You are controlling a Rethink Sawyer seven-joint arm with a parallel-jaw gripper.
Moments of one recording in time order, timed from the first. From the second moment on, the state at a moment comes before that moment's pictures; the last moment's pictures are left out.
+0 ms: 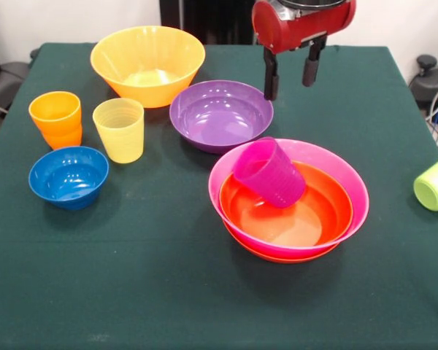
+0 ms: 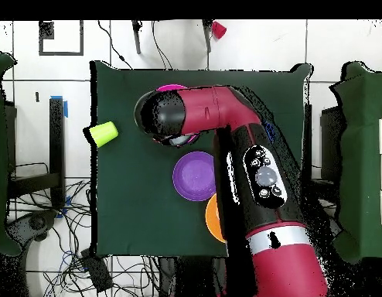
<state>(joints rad) -0.38 -0.68 0.42 1.41 -0.37 0.95 1.36</state>
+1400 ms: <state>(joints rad) -0.38 -0.64 0.41 1.41 -0.37 0.87 1.36</state>
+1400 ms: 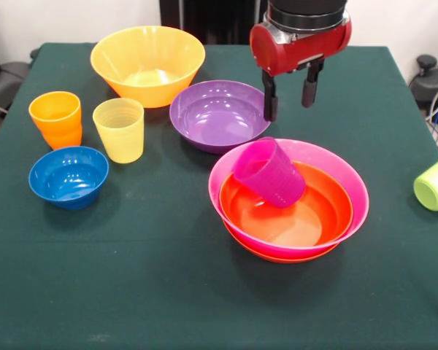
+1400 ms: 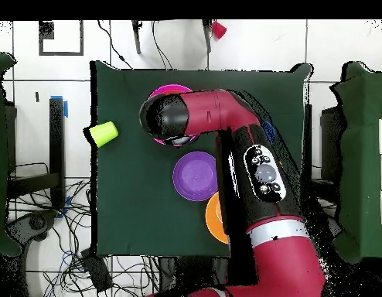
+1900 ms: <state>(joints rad) -0.38 -0.64 0.39 1.40 -0.37 0.87 1.36</state>
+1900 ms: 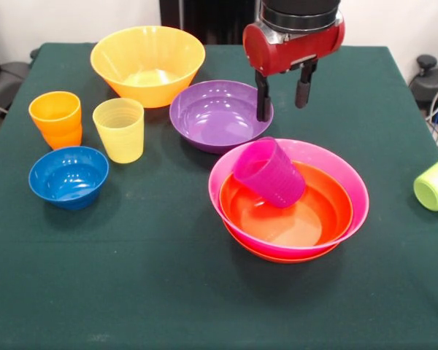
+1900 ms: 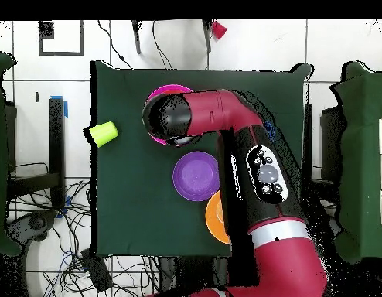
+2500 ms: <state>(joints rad) -0.38 -0.64 0.39 1.35 -0.37 0.87 1.36</state>
